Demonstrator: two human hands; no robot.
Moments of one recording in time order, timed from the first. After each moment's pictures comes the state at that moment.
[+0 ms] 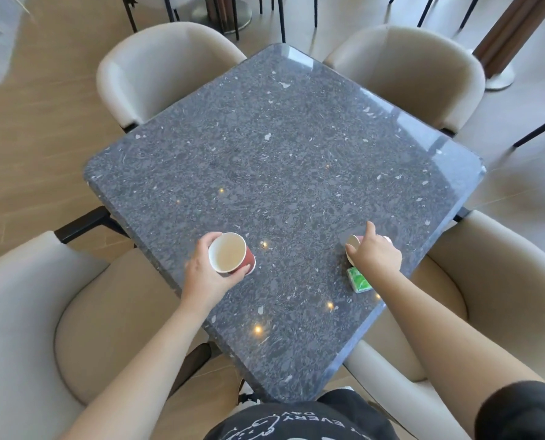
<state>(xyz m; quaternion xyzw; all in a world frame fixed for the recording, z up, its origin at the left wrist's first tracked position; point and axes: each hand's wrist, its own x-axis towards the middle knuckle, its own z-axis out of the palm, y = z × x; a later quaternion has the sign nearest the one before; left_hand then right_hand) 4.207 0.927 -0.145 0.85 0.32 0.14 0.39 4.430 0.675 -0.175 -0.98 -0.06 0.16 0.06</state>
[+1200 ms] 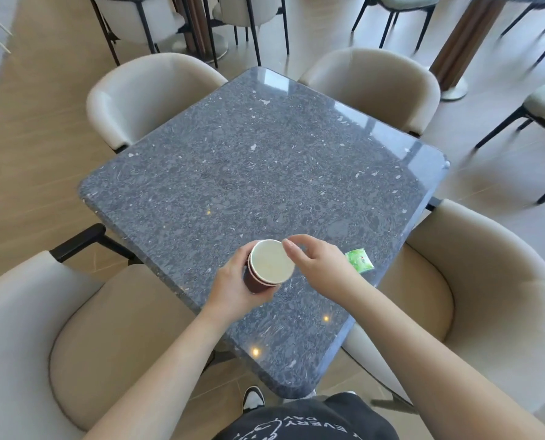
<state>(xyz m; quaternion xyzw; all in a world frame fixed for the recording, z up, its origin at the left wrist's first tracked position) 4.185 0.874 -0.104 0.87 0.16 0.11 0.45 4.294 0.711 -0.041 -0.87 -0.18 0.27 0.37</state>
